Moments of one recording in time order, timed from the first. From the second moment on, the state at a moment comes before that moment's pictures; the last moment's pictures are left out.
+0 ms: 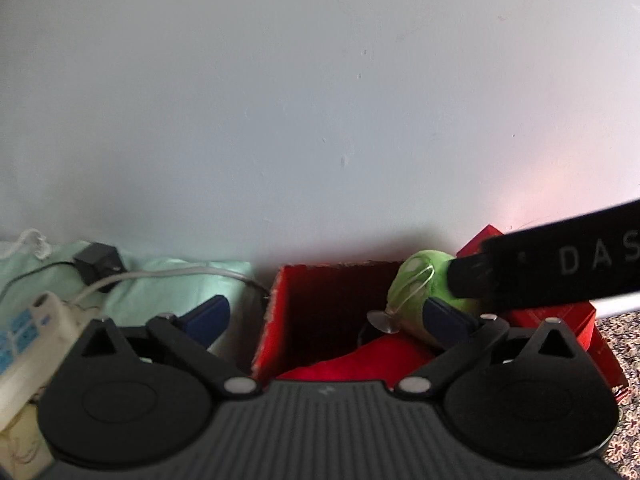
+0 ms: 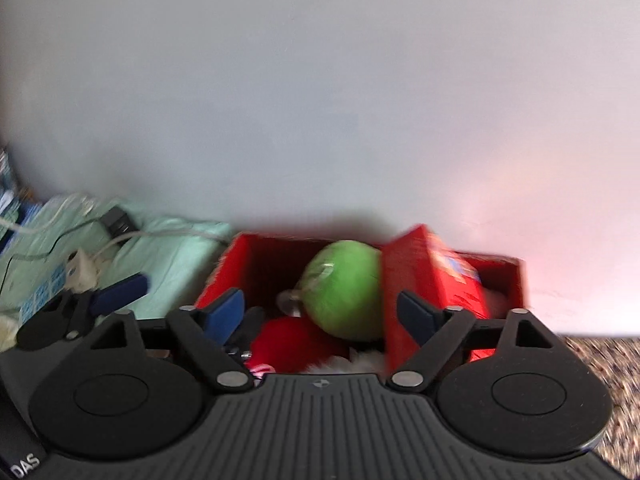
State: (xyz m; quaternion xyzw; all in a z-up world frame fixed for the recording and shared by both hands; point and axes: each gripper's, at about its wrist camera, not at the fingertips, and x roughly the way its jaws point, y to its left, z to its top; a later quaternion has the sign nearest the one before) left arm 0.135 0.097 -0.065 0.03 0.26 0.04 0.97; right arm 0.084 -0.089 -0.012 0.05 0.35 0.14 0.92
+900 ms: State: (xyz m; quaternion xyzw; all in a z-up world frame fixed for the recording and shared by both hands) left arm 0.111 0.090 -0.053 0.05 0.28 0.08 0.96; right arm 0.043 -0.125 -0.021 0.07 0.36 0.00 0.93
